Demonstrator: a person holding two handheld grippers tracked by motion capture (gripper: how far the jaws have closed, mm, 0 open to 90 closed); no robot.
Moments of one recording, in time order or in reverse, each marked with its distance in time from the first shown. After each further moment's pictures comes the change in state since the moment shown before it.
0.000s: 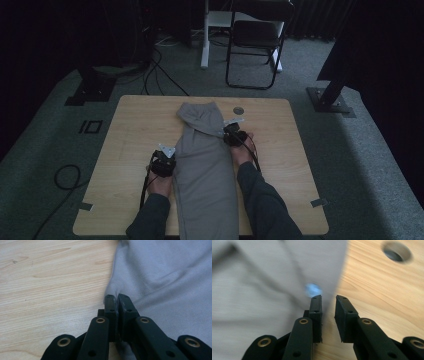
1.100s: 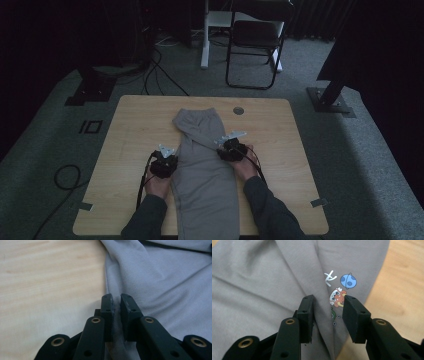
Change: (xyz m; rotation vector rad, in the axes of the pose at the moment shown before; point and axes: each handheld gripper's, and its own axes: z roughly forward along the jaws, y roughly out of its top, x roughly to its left) left arm 0.007 -0.006 -0.009 0.024 -0.164 0.007; right arm 0.018 -0.041 -0.025 -0.028 0.234 -0.090
